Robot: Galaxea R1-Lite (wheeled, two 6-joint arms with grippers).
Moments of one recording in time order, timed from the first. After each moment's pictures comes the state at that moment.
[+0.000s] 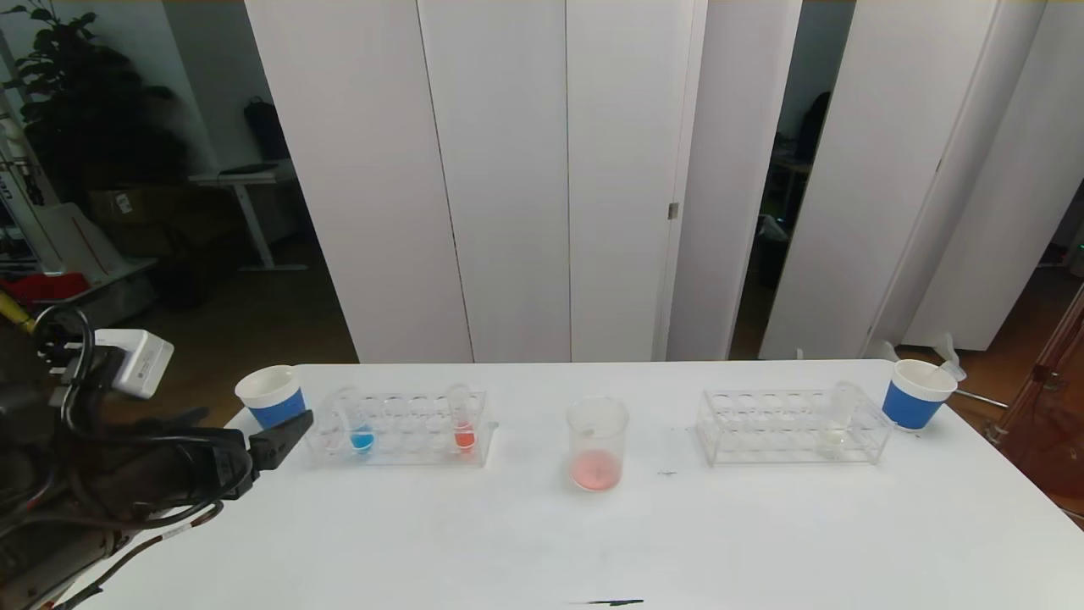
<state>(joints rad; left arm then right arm) -0.01 1.42 -0.35 -0.76 0.00 0.01 0.00 0.00 0.00 0.00 0.00 -0.02</state>
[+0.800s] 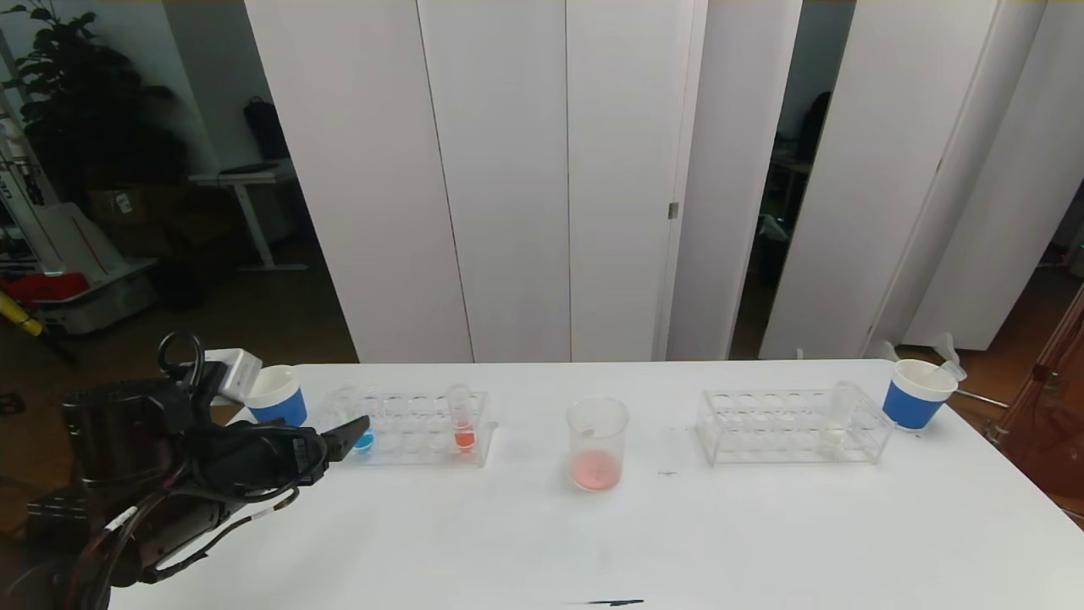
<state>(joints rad) -0.02 1.76 -0.38 -1.04 -0.07 -0.08 0.00 0.00 0.00 0.00 0.00 -0.02</state>
